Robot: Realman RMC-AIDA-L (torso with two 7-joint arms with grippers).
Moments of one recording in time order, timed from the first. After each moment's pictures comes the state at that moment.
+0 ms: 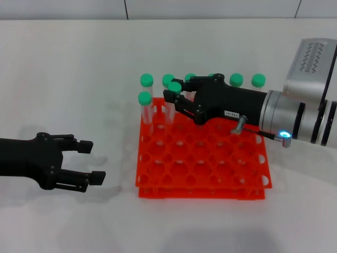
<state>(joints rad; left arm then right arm) -0.30 -2.03 0.88 1.12 2.06 1.81 -1.74 0.49 2.02 -1.88 -0.74 -0.81 -0.88 1.11</state>
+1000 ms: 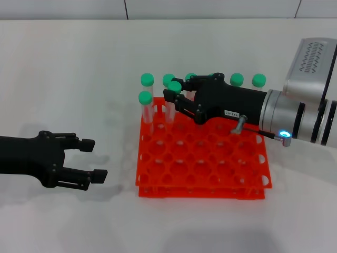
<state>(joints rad) -0.31 -2.03 0.88 1.11 2.06 1.81 -1.74 0.49 2.02 -1.88 -0.74 -0.81 -0.88 1.11</state>
